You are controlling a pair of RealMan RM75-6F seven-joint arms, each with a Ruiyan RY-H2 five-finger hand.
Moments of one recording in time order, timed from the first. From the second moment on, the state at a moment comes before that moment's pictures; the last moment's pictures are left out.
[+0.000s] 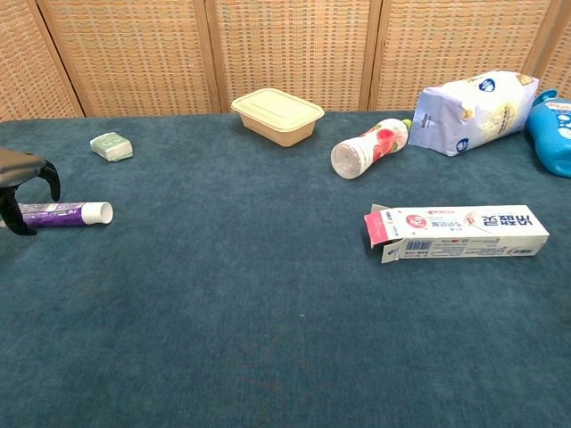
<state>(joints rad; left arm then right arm) -0.74 -1.55 -0.12 -1.06 0.64 0.80 0.70 0.08 -1.35 -0.03 -1.58 -1.63 1.45 -0.26</state>
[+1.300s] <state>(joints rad) -0.67 -1.53 -0.12 -1.09 1.04 0.95 0.38 0.12 -1.35 0.00 -1.62 -1.61 1.39 -0.30</state>
